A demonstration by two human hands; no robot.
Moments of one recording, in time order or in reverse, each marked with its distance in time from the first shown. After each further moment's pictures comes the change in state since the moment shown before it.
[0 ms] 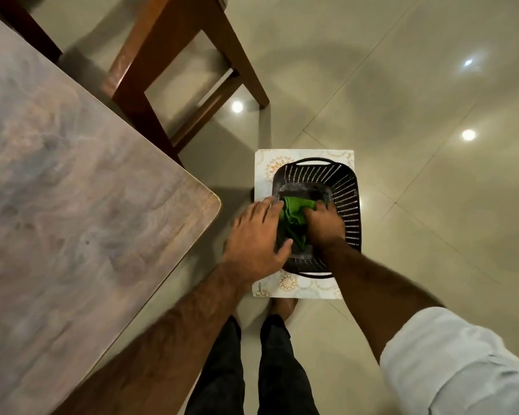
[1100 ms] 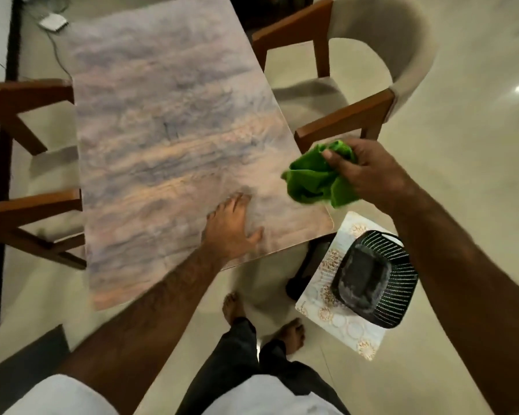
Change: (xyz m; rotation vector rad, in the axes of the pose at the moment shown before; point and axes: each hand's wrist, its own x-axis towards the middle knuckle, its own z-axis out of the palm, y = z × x) left_hand -0.238 -0.146 -0.147 -0.130 0.389 -0.581; right_hand -0.205 -0.236 -0.353 0.765 0.035 -0.750
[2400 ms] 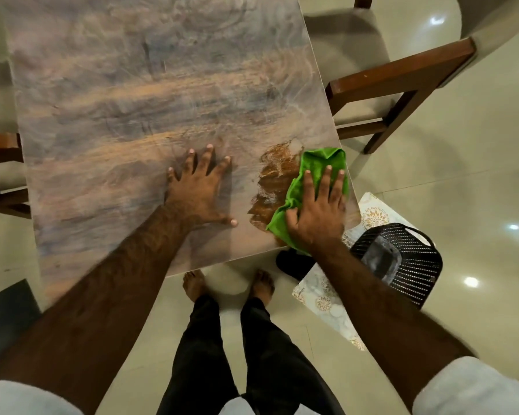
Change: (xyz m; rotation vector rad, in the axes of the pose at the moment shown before) left_hand 0.090 -0.120 0.039 0.132 -0.351 -0.075; right_hand 0.055 0.211 0.206 -0.968 0.095 0.124
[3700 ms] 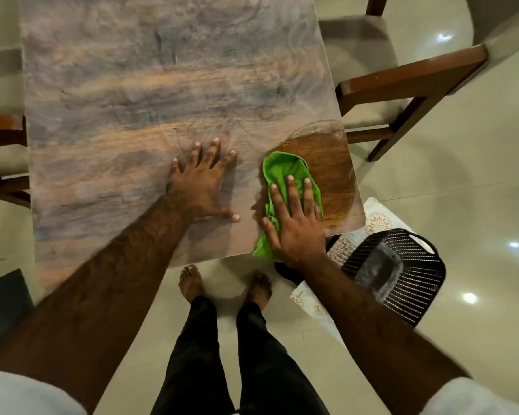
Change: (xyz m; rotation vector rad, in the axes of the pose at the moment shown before) left_hand -0.006 -0.003 0.006 -0.021 0.061 0.016; right_hand -0.037 -0.030 0.009 -0.020 -0.031 -0.296
